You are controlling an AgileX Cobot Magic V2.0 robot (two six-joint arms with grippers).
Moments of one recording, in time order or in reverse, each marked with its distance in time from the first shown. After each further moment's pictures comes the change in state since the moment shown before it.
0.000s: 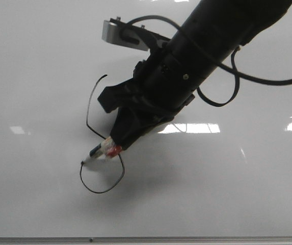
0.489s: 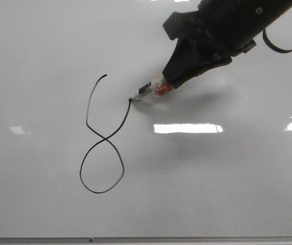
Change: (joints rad) left arm 0.000 0.000 0.000 0.000 0.000 0.000; right arm -0.181 -0.220 0.049 -0.012 0.026 0.002
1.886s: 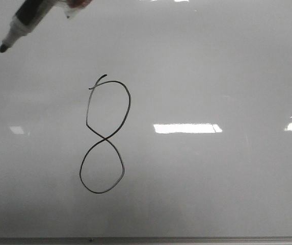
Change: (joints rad) left arm -0.571 0.816 -0.507 0.226 0.209 0.401; right arm 0.466 -0.178 -0.352 -0.489 0.517 -0.205
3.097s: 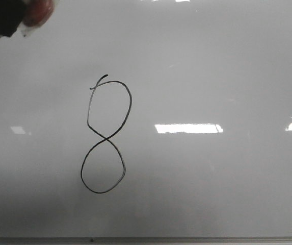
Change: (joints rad) left arm 0.087 0.038 0.048 0.059 -0.119 -0.223; right arm -0.110 -0.132 0.033 0.072 -0.053 0.162
